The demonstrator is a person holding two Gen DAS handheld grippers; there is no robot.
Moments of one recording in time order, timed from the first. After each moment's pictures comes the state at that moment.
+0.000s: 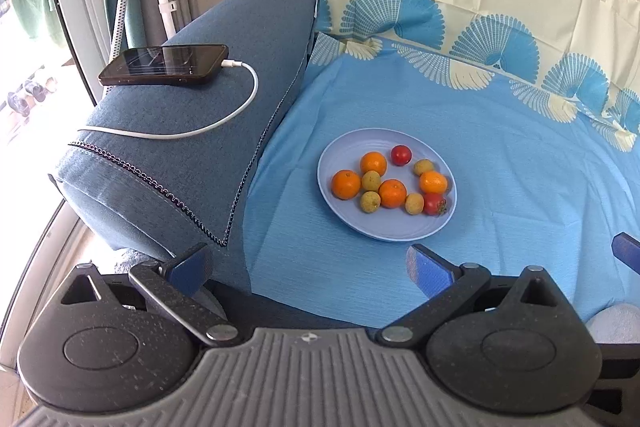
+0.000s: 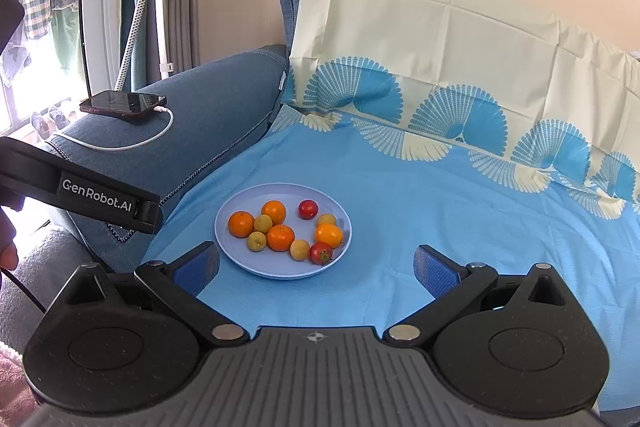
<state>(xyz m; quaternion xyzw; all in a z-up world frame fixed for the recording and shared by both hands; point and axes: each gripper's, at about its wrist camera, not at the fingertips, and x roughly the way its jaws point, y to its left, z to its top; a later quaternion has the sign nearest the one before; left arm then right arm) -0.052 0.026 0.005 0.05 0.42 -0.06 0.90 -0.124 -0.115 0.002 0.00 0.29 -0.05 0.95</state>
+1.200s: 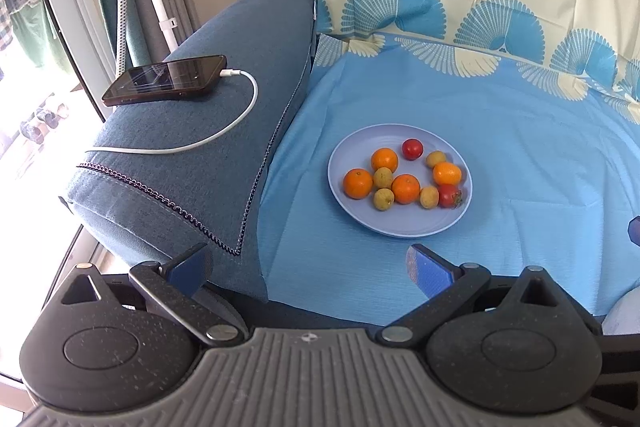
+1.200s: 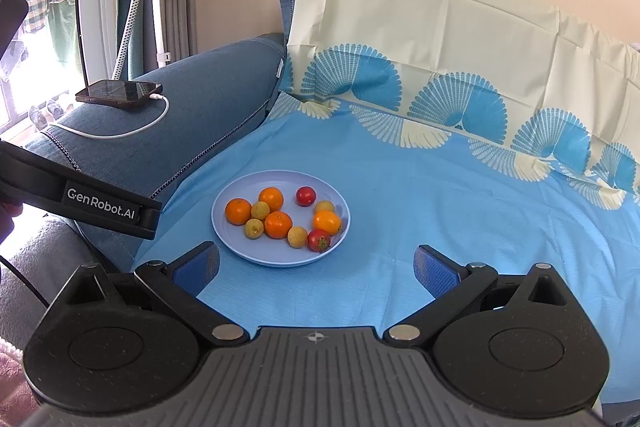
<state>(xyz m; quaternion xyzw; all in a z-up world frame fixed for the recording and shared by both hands) -0.052 0.015 -0.001 0.10 0.41 -0.05 0.91 -0.120 -0.117 -0.005 0.00 0.31 -0.05 0.95</state>
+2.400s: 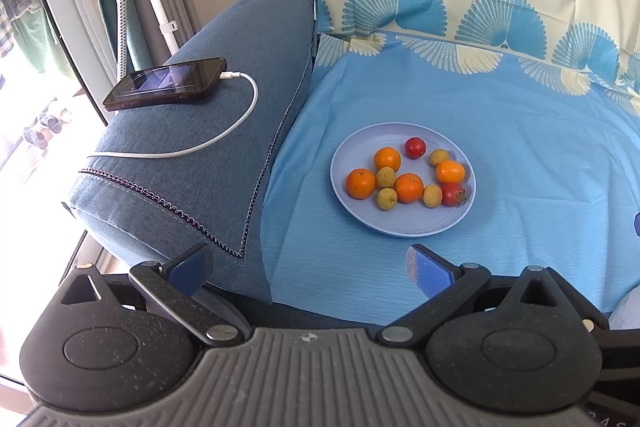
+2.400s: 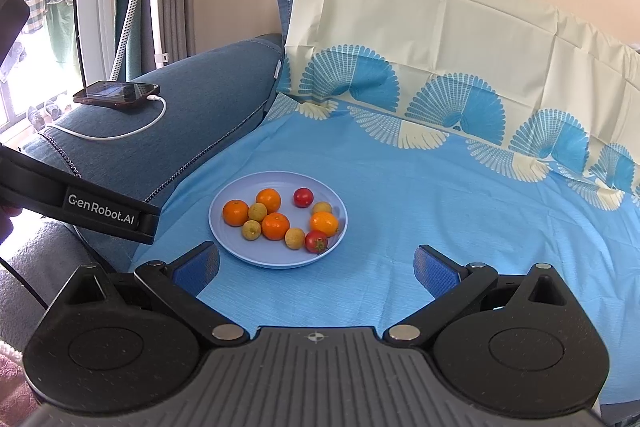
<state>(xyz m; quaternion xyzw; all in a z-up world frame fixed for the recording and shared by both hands) -0.050 0.013 -0.002 0.12 0.41 -0.05 0.91 -0.119 -0.120 -0.004 0.00 0.31 -0.06 0.95</state>
